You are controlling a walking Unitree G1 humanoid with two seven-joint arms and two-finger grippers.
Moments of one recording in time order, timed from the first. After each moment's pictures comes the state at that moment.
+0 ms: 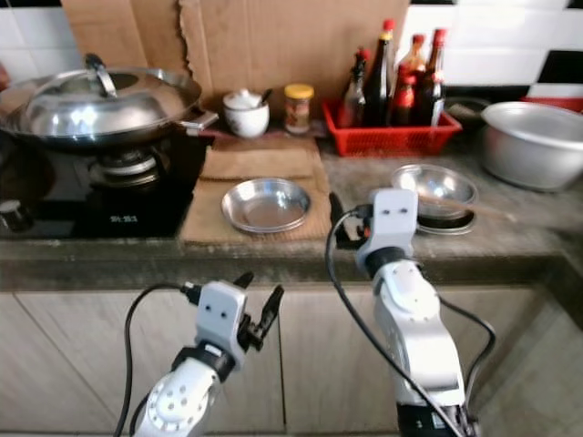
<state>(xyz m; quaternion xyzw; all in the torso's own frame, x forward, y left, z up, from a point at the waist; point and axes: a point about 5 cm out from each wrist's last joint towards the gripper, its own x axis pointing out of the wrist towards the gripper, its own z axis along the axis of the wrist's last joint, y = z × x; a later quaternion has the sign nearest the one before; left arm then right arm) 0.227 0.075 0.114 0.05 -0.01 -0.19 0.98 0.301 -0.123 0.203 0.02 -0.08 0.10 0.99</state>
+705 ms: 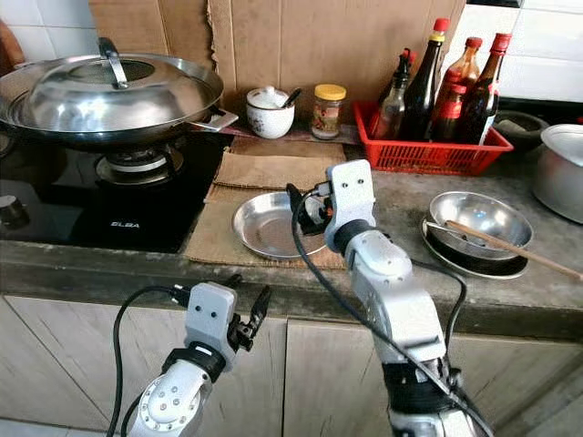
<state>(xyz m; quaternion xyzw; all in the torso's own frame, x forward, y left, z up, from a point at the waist) 0.228 0.075 0.115 0.04 -0.01 -0.18 0.98 0.334 -0.114 0.220 -0.03 0.01 0.14 0.99</state>
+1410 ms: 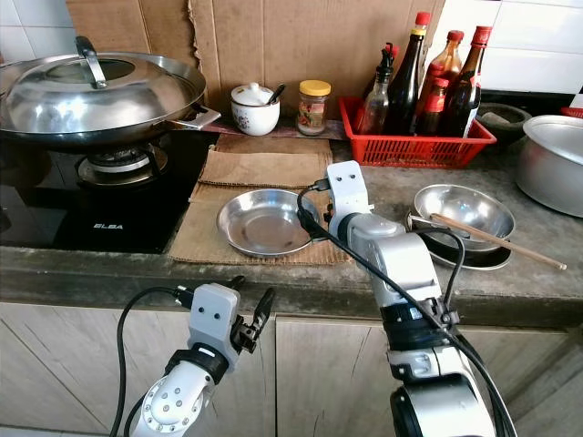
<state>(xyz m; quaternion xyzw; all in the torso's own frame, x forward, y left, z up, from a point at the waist) 0.226 0.073 0.113 0.04 0.00 -0.19 0.98 0.356 -0.112 0.211 -0.03 0.20 0.16 0.97</state>
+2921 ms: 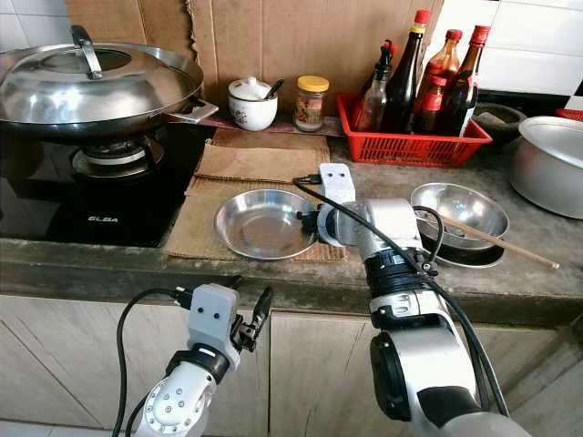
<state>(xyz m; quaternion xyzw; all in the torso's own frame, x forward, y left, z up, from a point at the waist) 0.224 0.073 0.112 0.04 0.00 -0.17 0.98 0.379 -0.101 0.213 0.05 0.30 0.16 0.94</state>
